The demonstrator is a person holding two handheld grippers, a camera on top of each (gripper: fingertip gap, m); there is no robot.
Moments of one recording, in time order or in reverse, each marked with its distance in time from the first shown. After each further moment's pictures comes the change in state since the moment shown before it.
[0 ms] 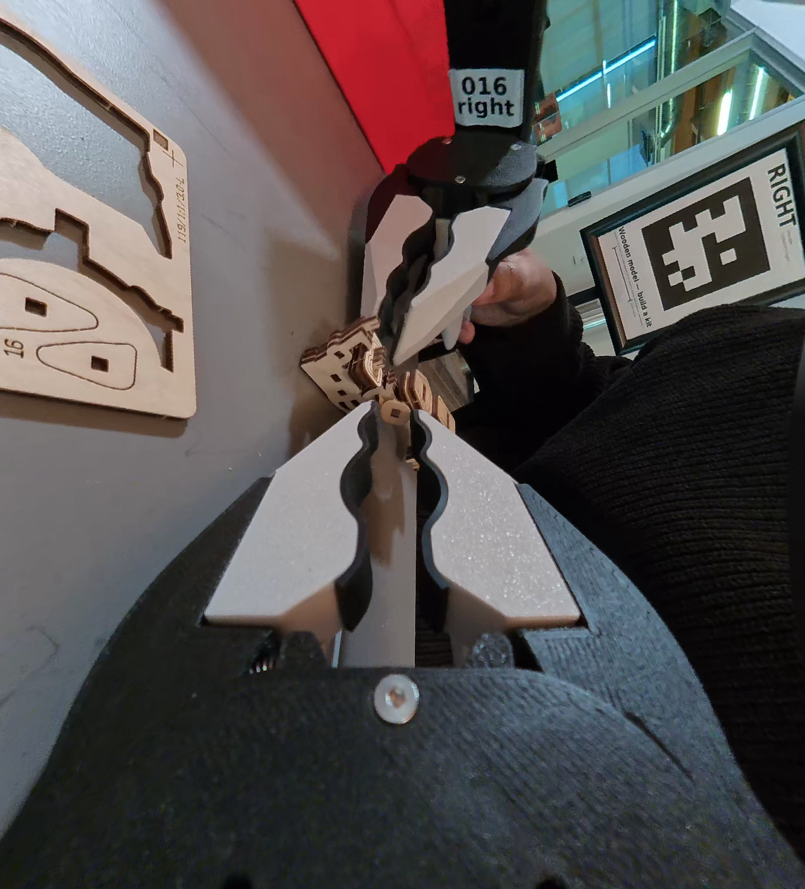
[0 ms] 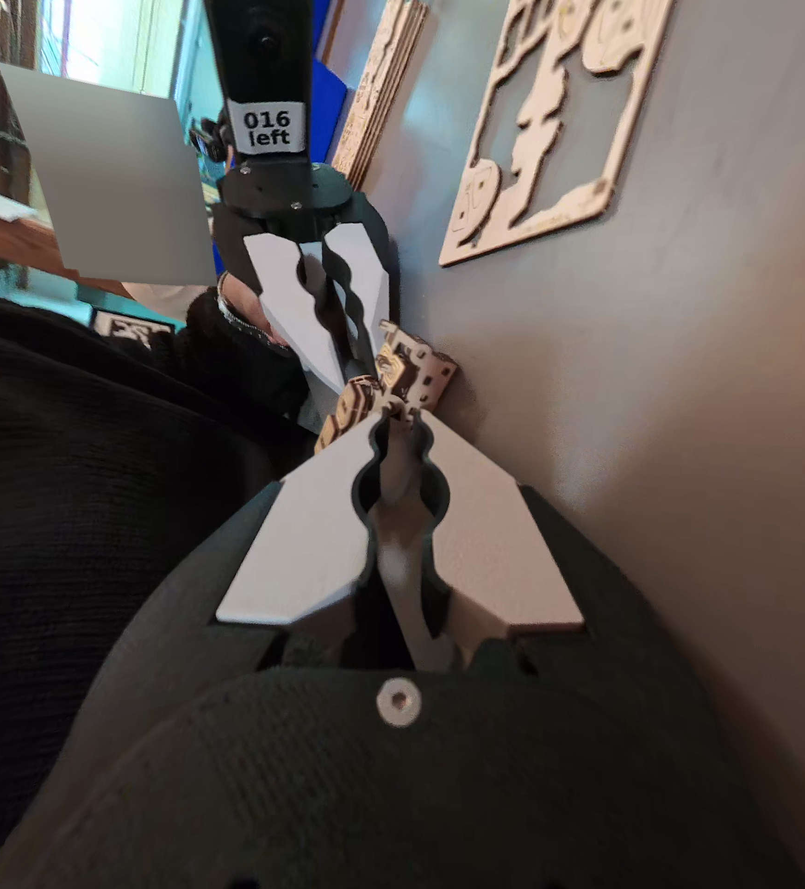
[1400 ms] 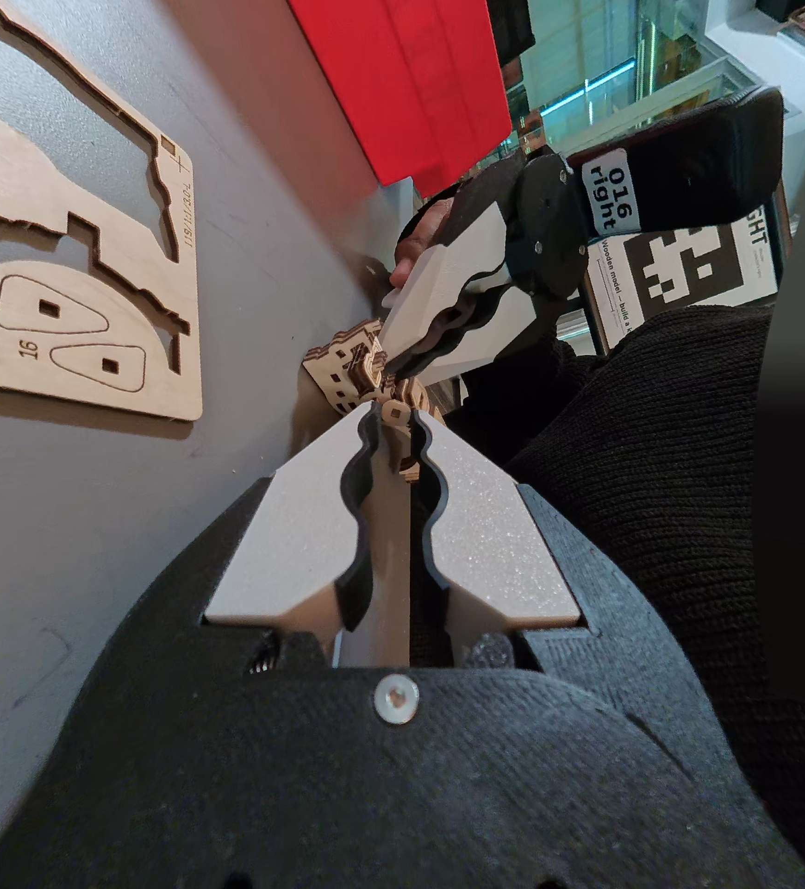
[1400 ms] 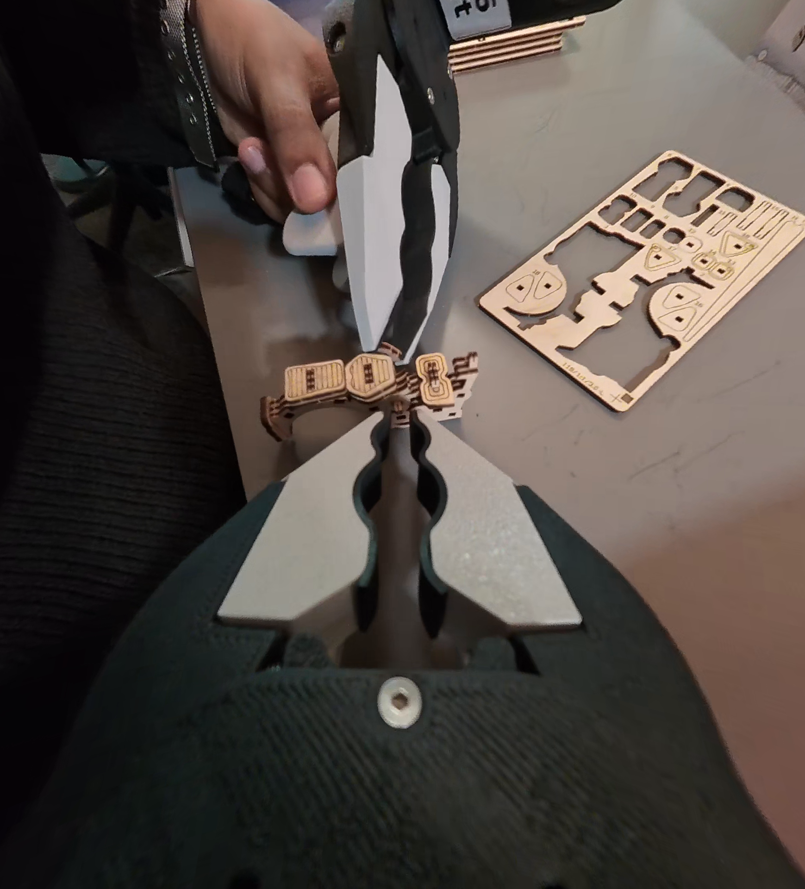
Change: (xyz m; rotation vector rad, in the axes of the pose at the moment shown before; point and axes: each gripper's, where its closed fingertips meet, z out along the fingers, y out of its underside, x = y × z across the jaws) left arm 0.000 -0.003 -0.002 0.013 0.028 -0.026; right arm -0.004 0.004 0.009 -0.148 0.300 -0.928
